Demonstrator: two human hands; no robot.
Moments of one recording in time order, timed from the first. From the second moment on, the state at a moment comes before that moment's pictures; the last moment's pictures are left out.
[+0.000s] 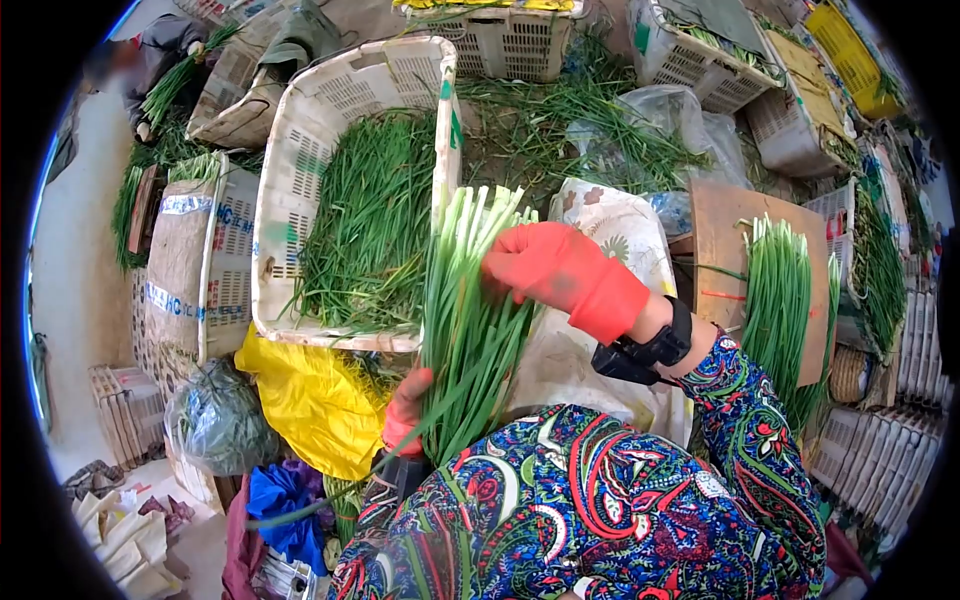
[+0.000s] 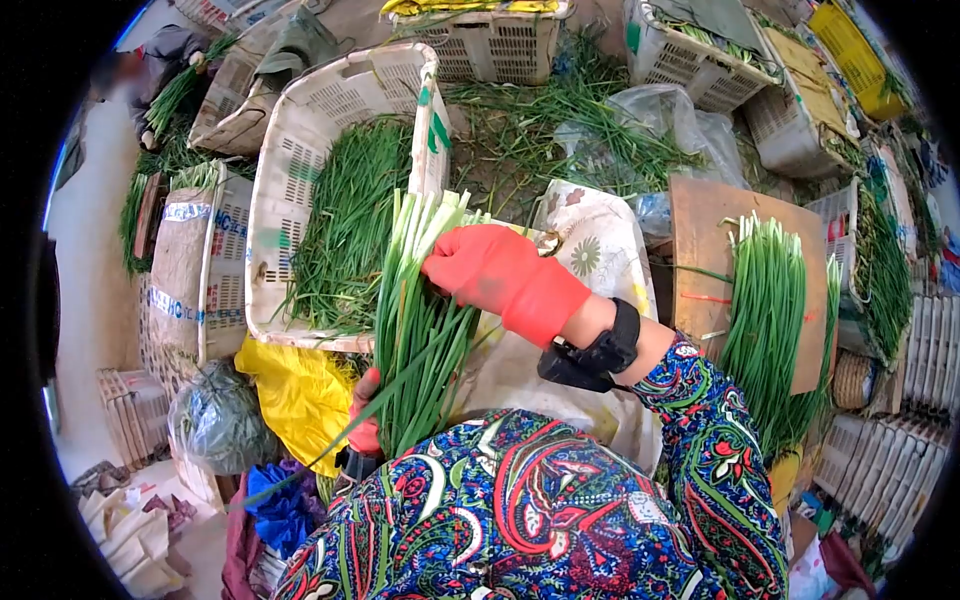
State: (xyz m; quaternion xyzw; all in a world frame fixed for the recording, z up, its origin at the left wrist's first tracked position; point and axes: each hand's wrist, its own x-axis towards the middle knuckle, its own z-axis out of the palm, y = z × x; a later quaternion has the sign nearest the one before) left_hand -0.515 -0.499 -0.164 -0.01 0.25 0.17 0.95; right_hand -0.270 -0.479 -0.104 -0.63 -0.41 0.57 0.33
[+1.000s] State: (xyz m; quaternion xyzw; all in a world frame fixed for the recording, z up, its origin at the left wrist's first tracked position) left_hand -0.532 -0.492 -0.195 0.17 0.35 0.21 0.90; right_hand -0.031 -0.435 -0.105 -0.69 -0.56 -0.14 0.43
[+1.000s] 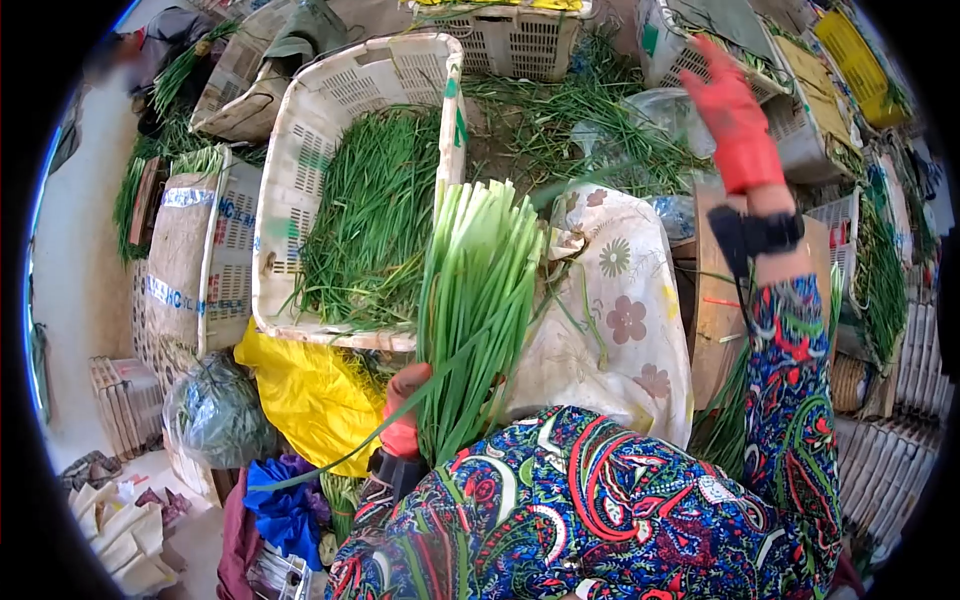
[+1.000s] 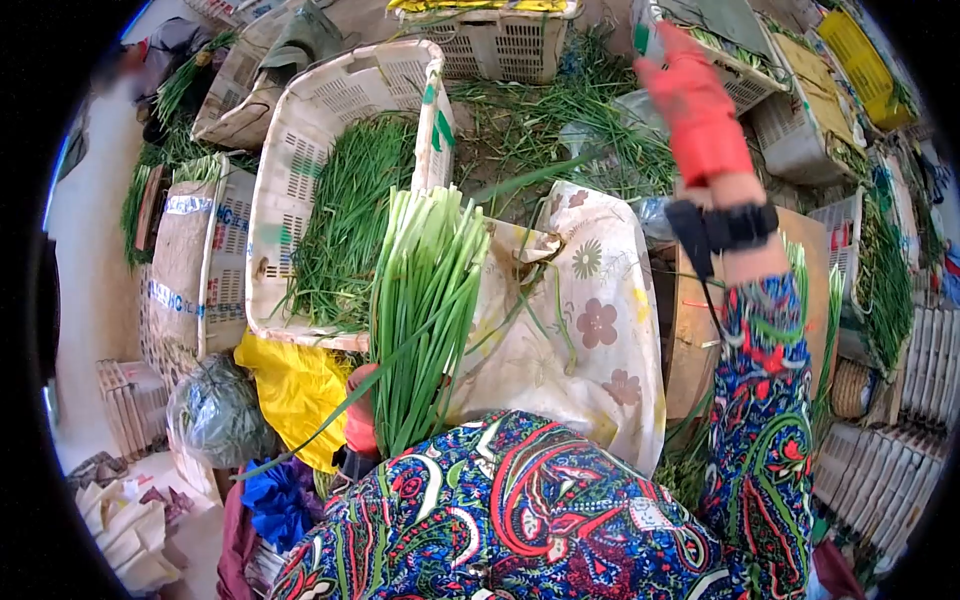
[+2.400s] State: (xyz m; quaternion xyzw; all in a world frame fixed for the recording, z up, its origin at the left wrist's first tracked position) left_hand -0.533 -0.492 -0.213 0.03 0.22 0.28 0.93; right_hand -0.024 -0.479 -0.140 -0.83 -0.50 0.21 0.14
